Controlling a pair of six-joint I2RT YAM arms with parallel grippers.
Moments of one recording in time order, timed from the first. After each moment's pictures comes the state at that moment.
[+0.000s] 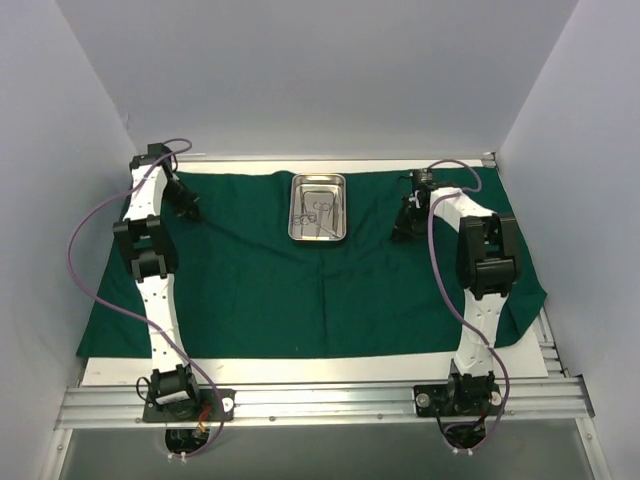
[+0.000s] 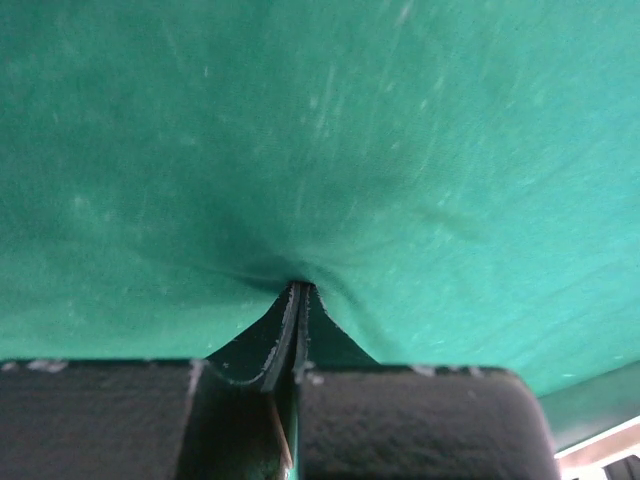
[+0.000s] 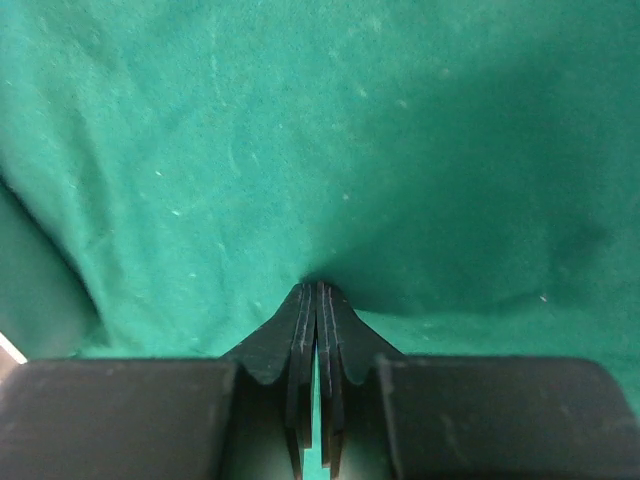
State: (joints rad) left arm 0.17 2.61 2.45 -1.19 0.14 -0.56; right arm 0.11 2.10 1.49 -0.61 -0.19 0.52
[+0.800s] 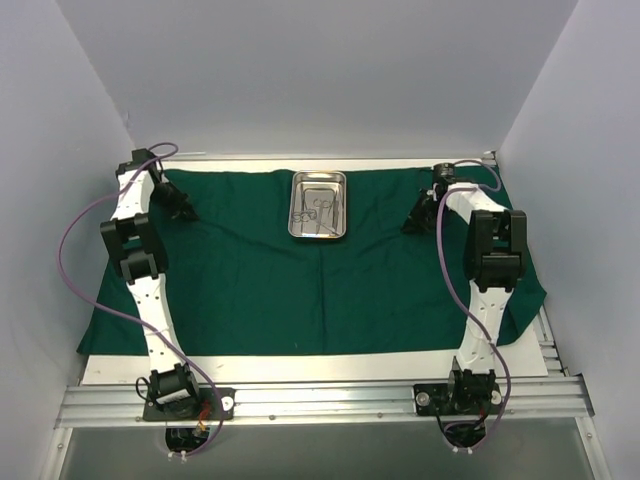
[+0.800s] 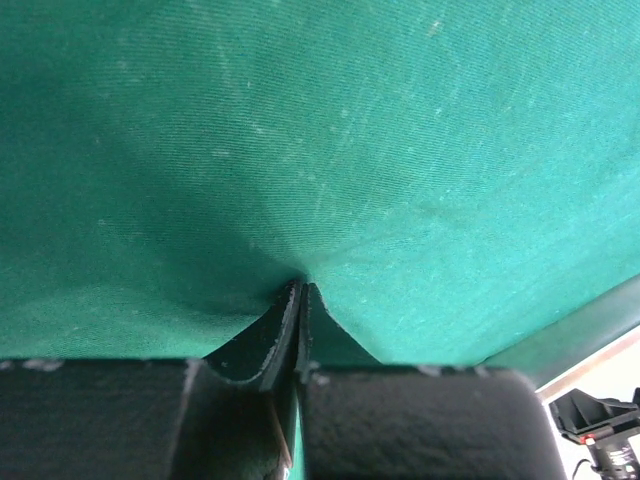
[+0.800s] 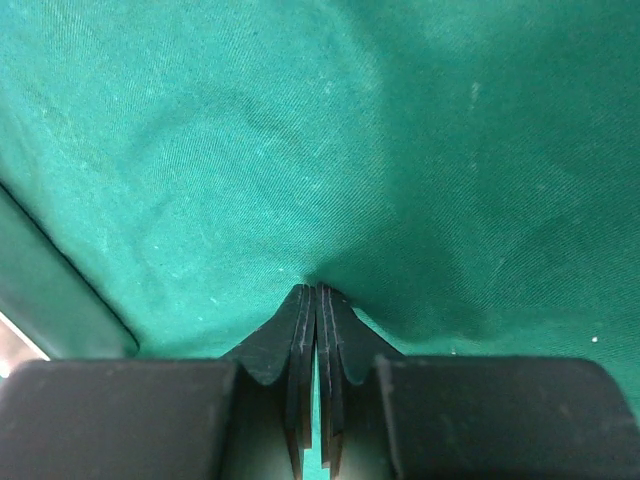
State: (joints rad) left arm 0.24 2.59 2.35 -1.08 0.32 -0.60; right arm -0.01 2.17 1.56 -0.60 -0.28 0.60
